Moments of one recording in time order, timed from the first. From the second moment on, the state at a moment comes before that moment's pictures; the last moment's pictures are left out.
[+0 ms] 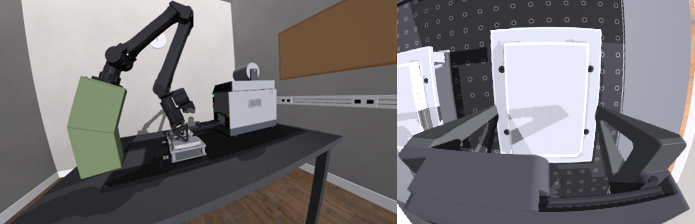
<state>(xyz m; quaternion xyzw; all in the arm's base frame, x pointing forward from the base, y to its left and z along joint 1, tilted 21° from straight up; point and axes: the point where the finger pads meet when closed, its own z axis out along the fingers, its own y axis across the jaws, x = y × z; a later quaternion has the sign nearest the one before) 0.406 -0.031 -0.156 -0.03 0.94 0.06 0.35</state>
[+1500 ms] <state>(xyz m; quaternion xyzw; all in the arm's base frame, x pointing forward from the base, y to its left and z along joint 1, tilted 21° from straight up) 0.407 -0.031 -0.155 -0.03 0.93 0.06 0.35</state>
